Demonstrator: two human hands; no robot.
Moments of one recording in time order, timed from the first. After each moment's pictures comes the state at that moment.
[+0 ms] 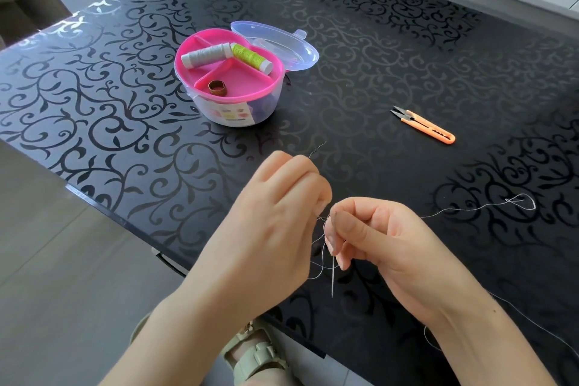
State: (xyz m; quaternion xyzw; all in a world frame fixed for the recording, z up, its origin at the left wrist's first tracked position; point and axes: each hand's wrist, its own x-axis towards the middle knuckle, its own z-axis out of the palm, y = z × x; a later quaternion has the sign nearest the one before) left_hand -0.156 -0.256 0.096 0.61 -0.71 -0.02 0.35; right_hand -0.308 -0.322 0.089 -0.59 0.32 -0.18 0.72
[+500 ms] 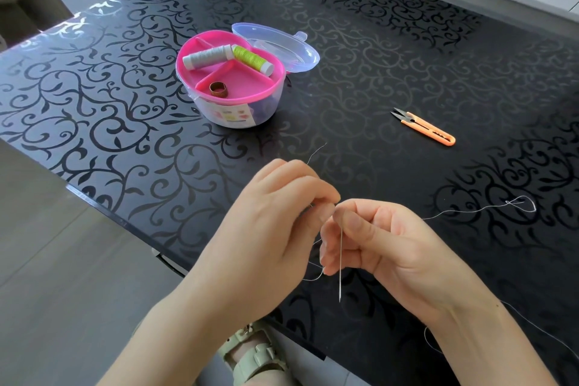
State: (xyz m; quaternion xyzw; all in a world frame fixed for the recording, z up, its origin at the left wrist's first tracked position) left_hand -0.154 -0.252 0.096 0.62 -0.67 -0.10 0.40; right_hand -0.307 -0.323 0.094 -0.51 0.29 -0.16 0.79
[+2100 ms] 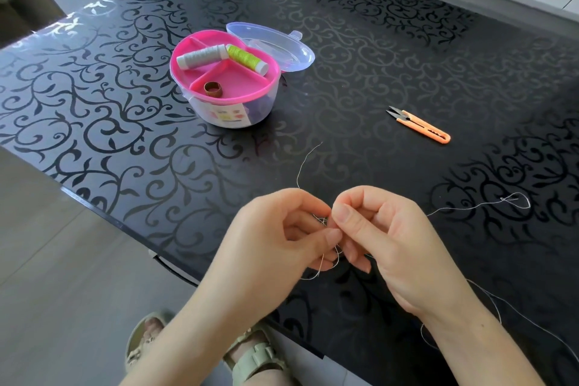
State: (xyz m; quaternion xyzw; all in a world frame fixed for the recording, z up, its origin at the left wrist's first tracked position) left_hand -0.170 -0.249 0.100 0.64 -0.38 -0.50 0.45; right_hand -0.308 -0.319 0.088 -0.63 0.37 -0.24 0.64
